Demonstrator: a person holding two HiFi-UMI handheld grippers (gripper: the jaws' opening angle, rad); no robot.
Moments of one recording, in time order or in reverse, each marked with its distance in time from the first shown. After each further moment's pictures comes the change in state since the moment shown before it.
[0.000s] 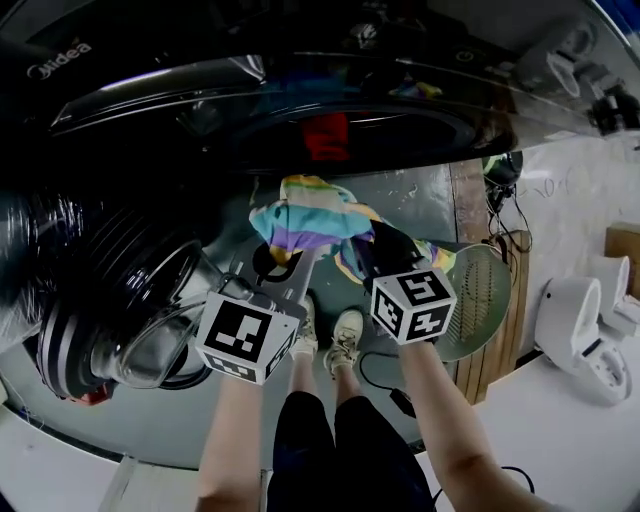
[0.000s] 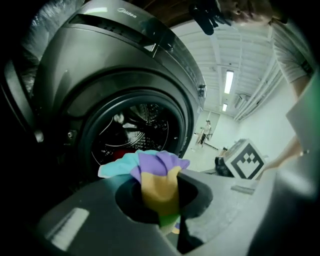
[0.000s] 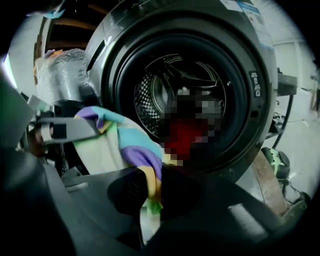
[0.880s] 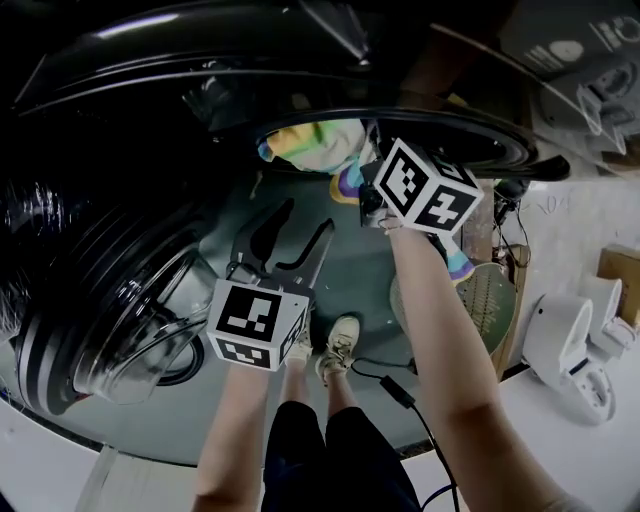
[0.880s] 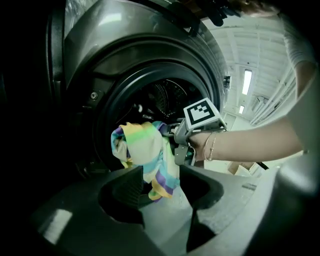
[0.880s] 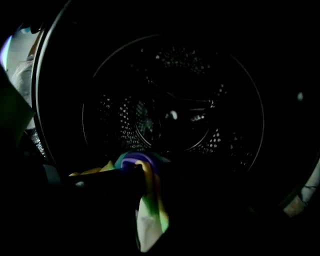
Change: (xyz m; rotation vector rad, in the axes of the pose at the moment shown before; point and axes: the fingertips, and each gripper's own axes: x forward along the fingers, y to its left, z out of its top) left arm 0.024 0.056 -0.042 -0.109 0.021 0.135; right arm 0.115 -0.056 0.156 0.084 -0.321 -0.102
